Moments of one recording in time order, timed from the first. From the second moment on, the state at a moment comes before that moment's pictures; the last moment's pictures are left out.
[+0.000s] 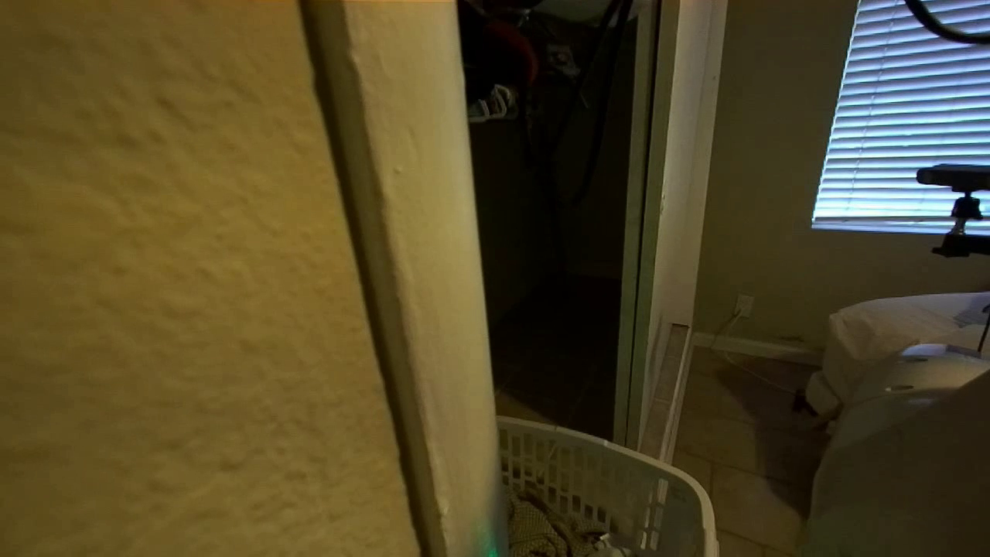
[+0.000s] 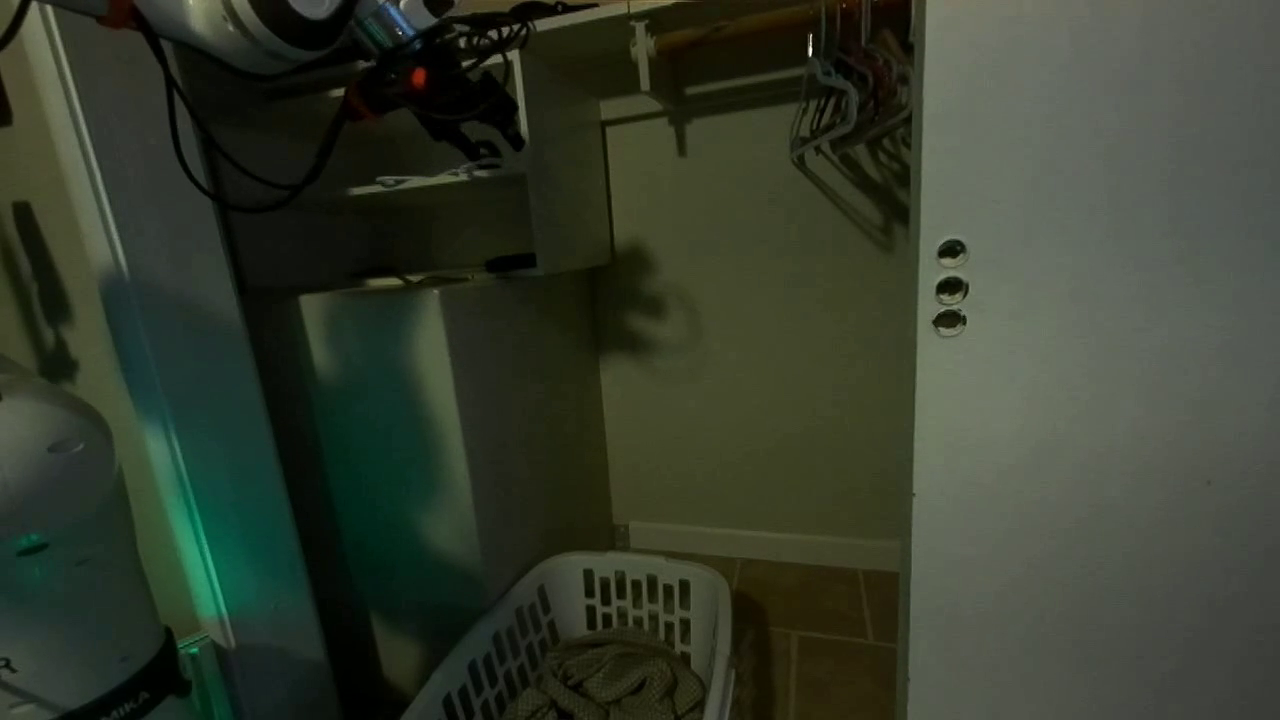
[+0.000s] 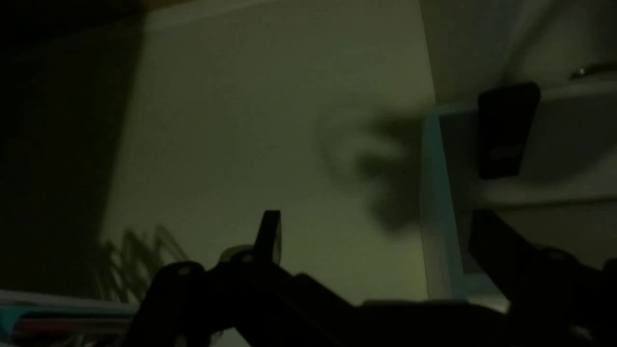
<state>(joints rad) 0.15 -0.63 0.02 -2.25 0.07 2.49 -0.06</state>
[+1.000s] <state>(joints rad) 0.74 -0.60 -0.25 -2.17 0.33 2.77 -0.43</state>
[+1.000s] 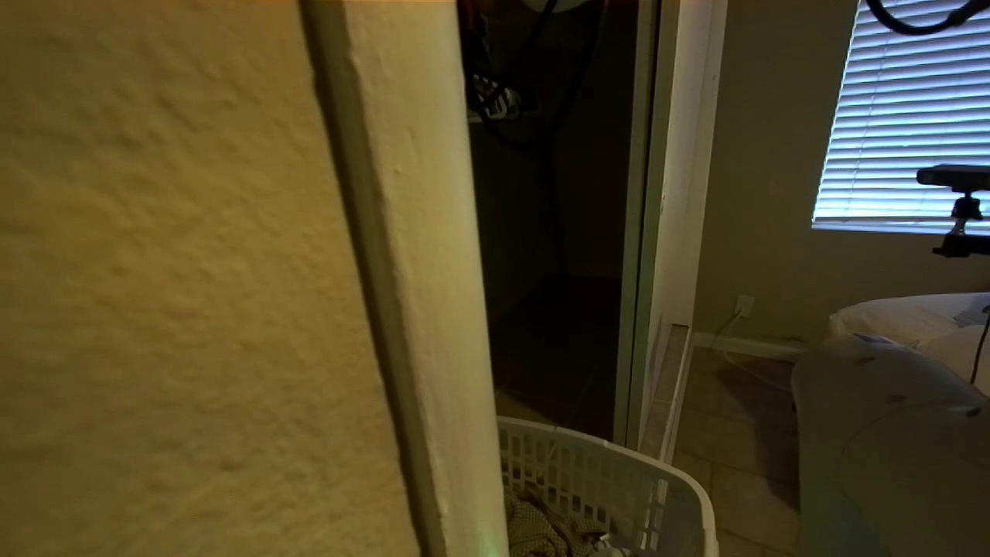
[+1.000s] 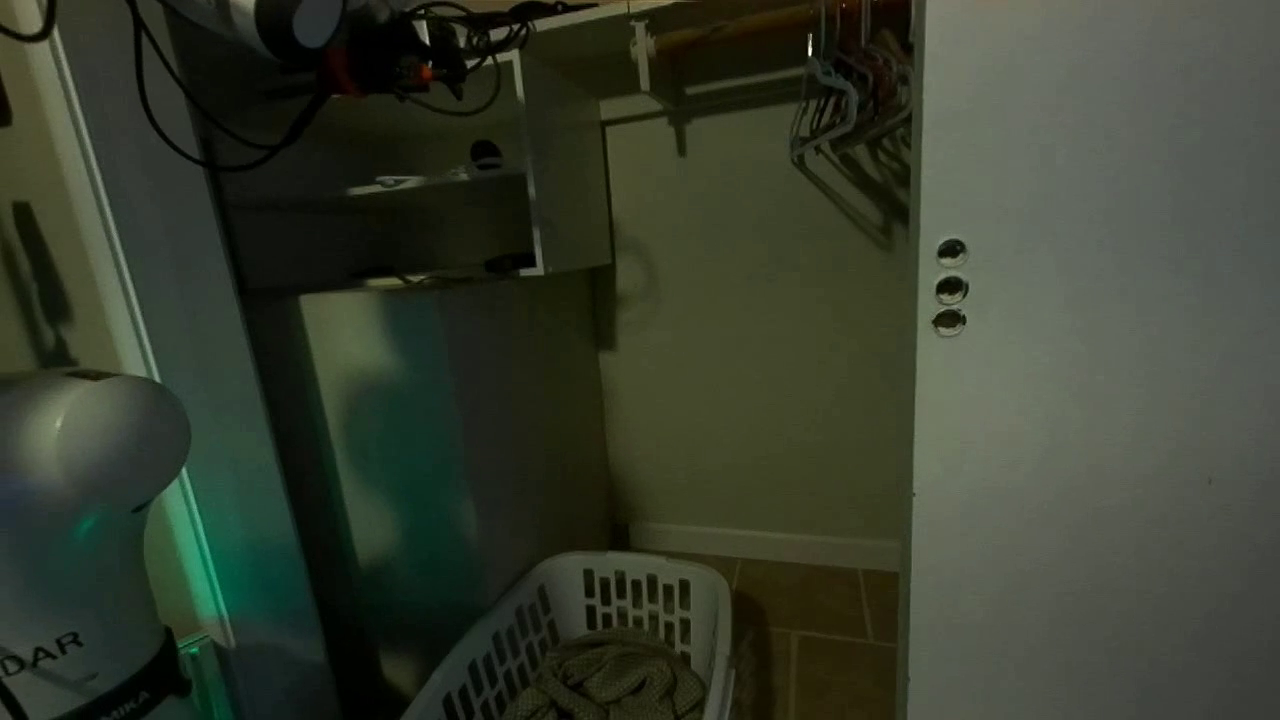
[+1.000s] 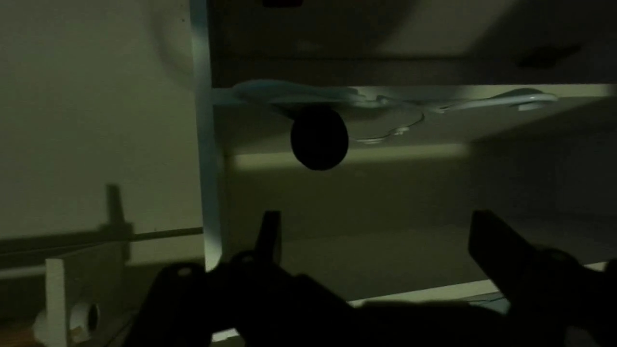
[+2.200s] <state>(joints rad) 0.66 -0.26 -0.20 -1.85 0.42 2.61 -0.51</state>
